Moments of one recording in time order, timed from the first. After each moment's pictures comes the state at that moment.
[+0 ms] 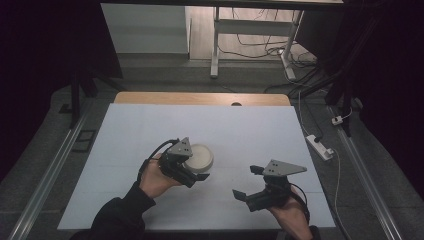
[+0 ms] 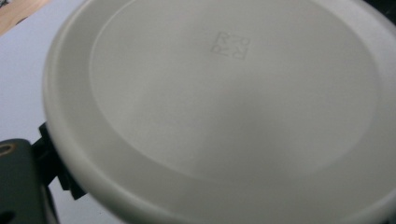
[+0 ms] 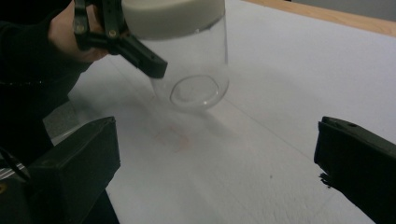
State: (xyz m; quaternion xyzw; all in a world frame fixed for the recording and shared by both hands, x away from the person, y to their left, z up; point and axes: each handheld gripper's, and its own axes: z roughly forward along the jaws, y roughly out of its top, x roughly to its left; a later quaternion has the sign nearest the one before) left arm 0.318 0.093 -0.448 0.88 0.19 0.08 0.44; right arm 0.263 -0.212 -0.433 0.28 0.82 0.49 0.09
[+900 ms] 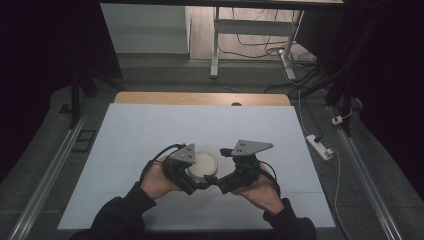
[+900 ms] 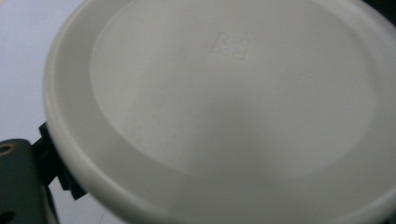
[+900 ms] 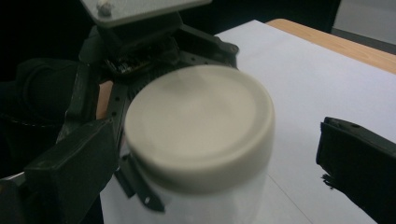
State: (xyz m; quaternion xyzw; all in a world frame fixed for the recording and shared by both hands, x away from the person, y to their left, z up) left arm 0.313 0.084 -0.451 0.89 0.11 0.05 0.44; right arm 0.301 -0.139 -0.414 0.21 0.83 0.52 0.06
